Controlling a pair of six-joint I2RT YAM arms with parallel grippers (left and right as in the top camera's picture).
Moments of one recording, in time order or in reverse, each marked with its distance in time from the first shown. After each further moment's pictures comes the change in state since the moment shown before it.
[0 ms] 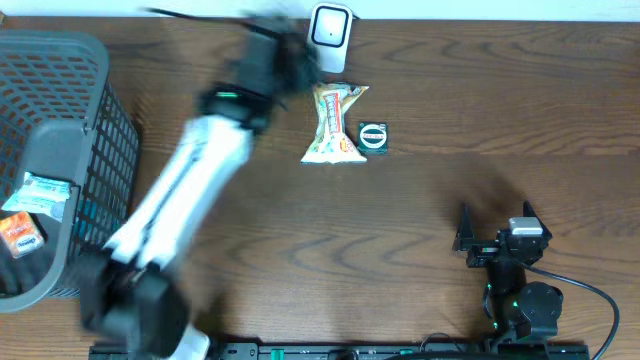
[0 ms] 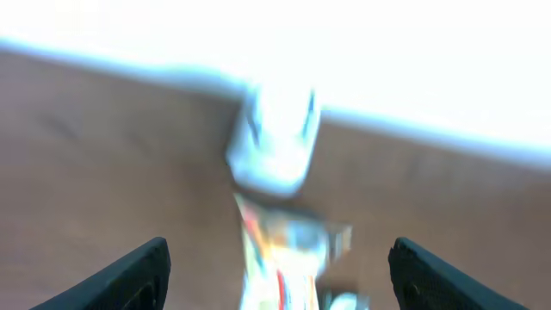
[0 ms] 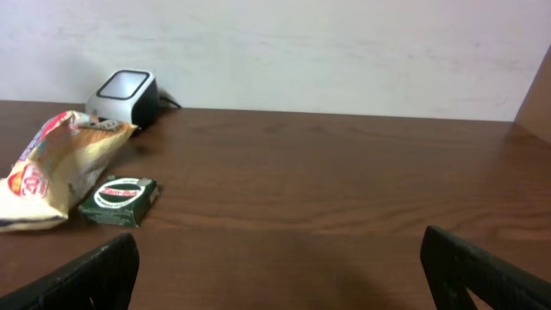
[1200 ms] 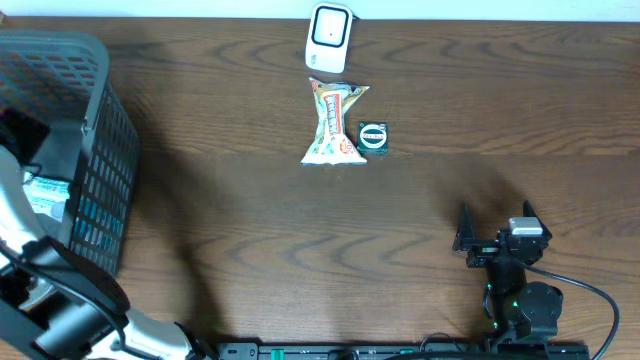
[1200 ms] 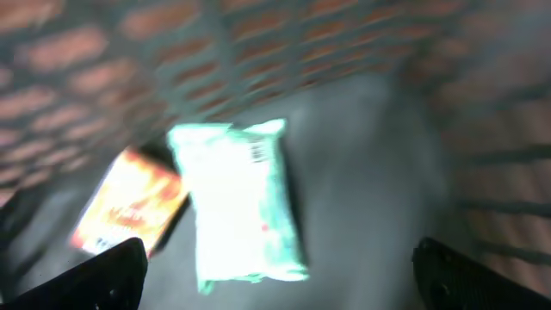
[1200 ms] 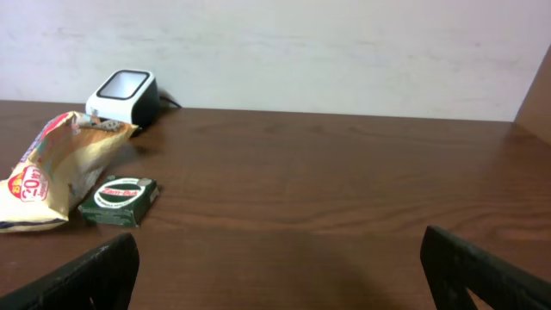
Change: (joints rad) left arm 0.946 0.144 0.042 -0.474 -0.178 -0.013; right arm 0.000 0.000 0.000 0.000 0.000 0.000
